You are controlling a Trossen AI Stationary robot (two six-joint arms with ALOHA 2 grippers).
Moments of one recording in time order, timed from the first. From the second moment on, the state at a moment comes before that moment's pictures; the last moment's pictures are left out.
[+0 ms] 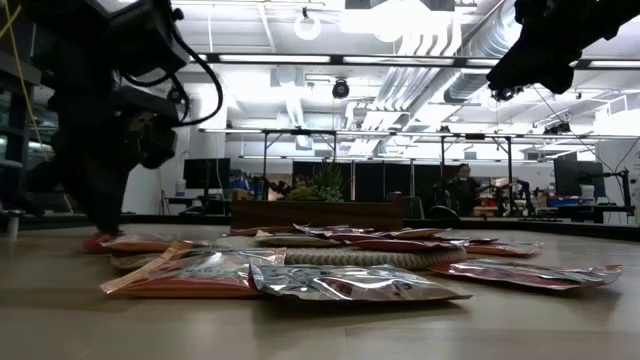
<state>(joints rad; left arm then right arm) -0.16 1.29 0.54 -0.37 0.14 -1.25 0.00 0.57 0.62 -0.57 0.38 0.47</state>
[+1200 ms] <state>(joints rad) -0.16 1.08 0.89 -0.64 -0.37 -0.36 0.00 0.57 0.62 -0.56 0.41 0.47</state>
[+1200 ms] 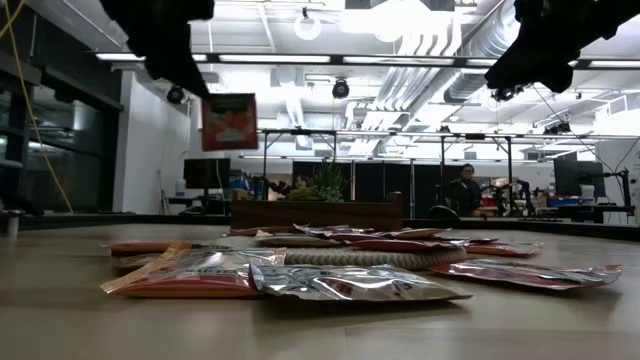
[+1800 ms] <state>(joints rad) 0.32 1.08 0.89 -0.50 -0.01 0.20 0.00 0.57 0.62 -0.56 0.42 0.47</state>
